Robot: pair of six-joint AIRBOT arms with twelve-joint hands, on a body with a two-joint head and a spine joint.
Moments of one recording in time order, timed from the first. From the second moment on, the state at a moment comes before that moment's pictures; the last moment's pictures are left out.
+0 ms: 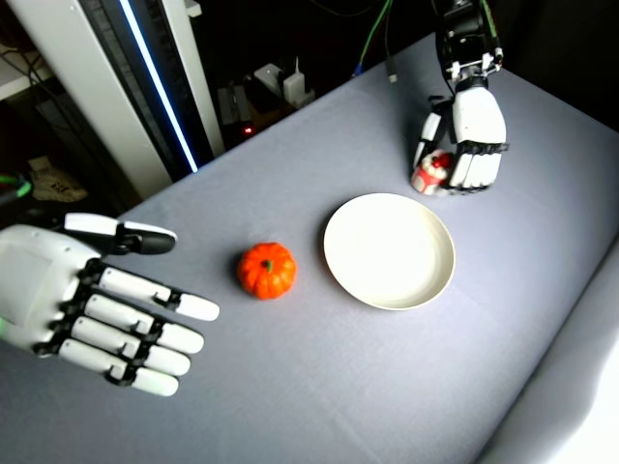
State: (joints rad) left arm 0.81 -1.18 1.66 0.36 -0.76 0.16; right arm -1.19 -0.81 0.98 0.35 1.30 -0.55
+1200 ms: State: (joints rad) left arm 0.88 -0.88 1.39 -0.02 -1.15 0.16; right arm -0.93 -0.83 1.07 0.07 0.90 -0.55
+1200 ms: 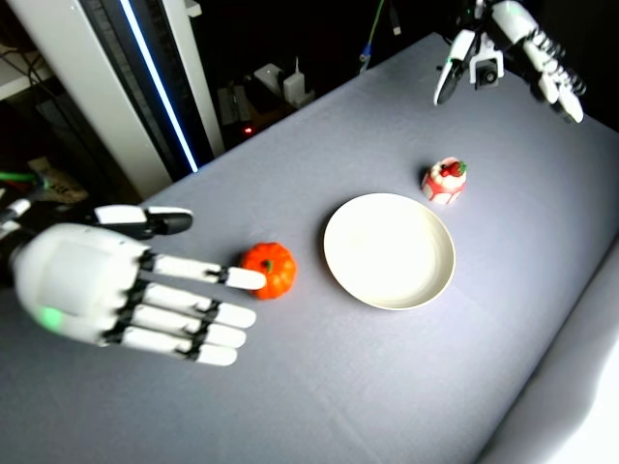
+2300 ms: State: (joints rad) left arm 0.91 -0.92 1.40 0.00 -1.14 0.16; right arm -0.73 -1.08 1.27 -0.30 0.43 -0.42
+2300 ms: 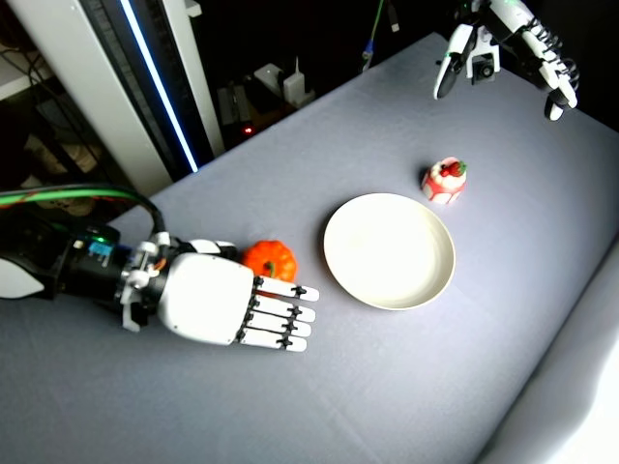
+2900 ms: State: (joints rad) left arm 0.90 -0.95 1.41 0.02 -1.10 0.16; right arm -0.69 -1.13 1.31 -0.42 0.44 -0.29
